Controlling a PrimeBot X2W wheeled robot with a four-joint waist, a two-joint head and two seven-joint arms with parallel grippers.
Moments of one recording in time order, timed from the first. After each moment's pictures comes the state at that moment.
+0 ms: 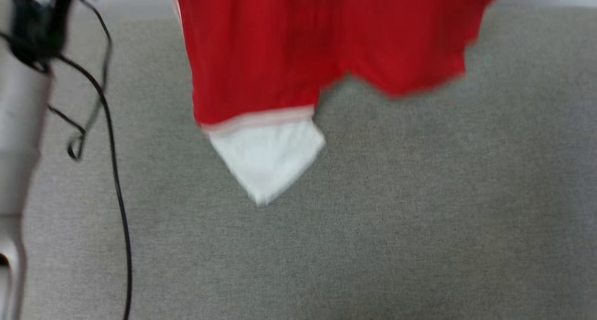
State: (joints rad) left arm -1.18 0.48 -0.40 0.54 -0.67 0.02 -0.06; right arm -1.19 -0.35 0.05 0.61 0.44 0.13 0.43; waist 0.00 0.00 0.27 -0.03
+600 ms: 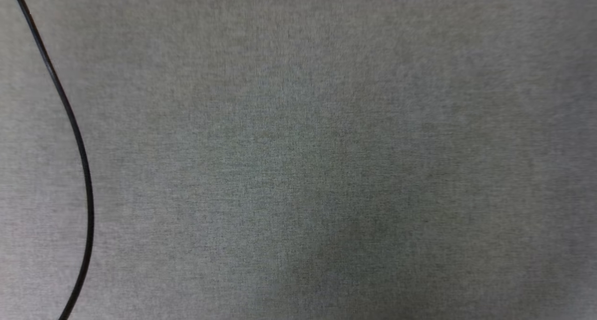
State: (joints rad) left arm -1.64 0.50 -0.38 0.71 -0.60 0.00 -0.08; right arm -1.65 -0.28 -0.05 0.72 0.24 0.14 0.26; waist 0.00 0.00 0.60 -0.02
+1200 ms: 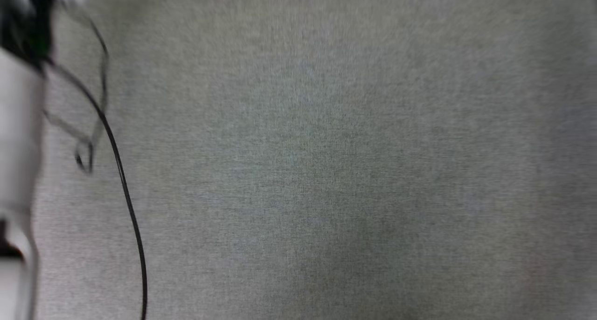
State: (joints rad) left arm -1.25 0.44 -0.36 0.87 -0.77 -0.12 -0.19; right arm -1.29 -0.29 0.17 0.84 0.38 0.13 0.15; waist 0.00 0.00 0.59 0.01
